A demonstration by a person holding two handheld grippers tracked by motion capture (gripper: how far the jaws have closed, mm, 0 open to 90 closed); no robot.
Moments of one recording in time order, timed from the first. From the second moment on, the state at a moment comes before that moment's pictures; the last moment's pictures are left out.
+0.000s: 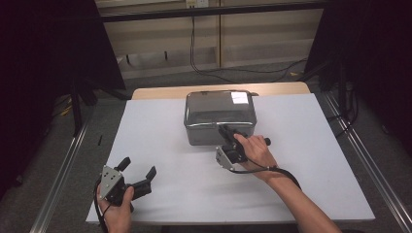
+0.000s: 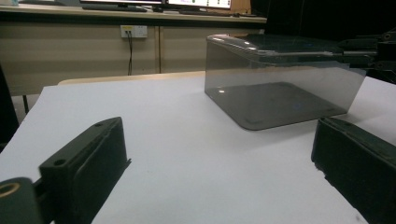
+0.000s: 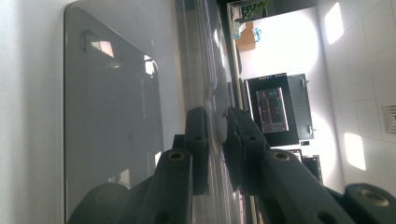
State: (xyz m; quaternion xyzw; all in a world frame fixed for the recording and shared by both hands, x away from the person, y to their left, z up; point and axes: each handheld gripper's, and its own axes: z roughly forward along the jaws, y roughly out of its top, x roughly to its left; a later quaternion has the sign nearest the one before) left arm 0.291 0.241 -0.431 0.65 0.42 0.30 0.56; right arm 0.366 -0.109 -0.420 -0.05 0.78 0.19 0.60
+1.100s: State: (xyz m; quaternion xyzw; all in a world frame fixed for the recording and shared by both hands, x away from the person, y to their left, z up) left arm 0.317 0.220 -0.414 0.67 0.37 0.26 0.58; right arm 0.370 -0.108 -0.412 -0.05 0.77 0.19 0.61
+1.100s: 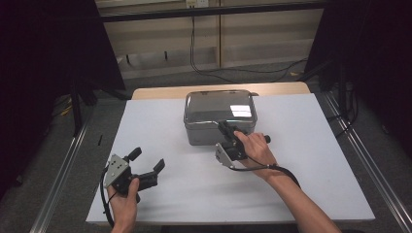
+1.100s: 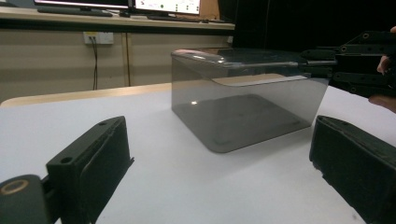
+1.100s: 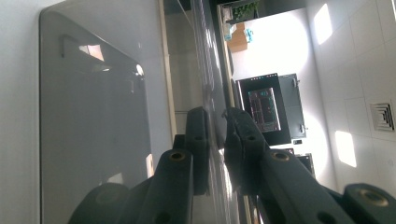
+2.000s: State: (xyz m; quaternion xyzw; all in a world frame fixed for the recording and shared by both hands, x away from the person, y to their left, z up) left arm 0.366 0.190 -0.413 0.71 0.31 0.25 0.59; right arm 0.370 -0.108 -0.409 -0.05 0.76 0.19 0.62
